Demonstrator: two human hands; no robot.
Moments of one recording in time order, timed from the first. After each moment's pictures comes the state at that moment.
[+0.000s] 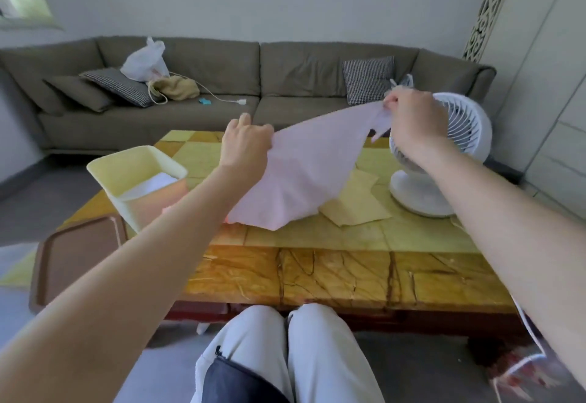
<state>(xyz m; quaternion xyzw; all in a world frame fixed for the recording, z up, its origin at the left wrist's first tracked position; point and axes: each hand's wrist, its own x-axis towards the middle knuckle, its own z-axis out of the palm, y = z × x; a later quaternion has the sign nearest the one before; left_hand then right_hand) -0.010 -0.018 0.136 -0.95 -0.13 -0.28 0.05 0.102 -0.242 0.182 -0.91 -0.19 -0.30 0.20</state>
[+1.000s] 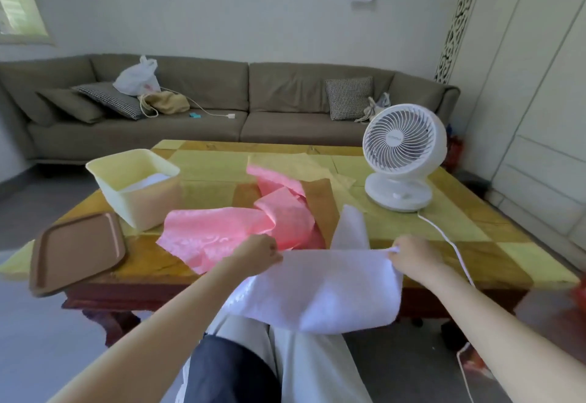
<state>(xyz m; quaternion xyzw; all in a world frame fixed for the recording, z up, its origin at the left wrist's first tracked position) -0.093 -0.085 0.010 -0.98 -0.10 0.04 -0.17 0.019 -0.363 0.012 -0.99 -0.11 0.03 0.10</state>
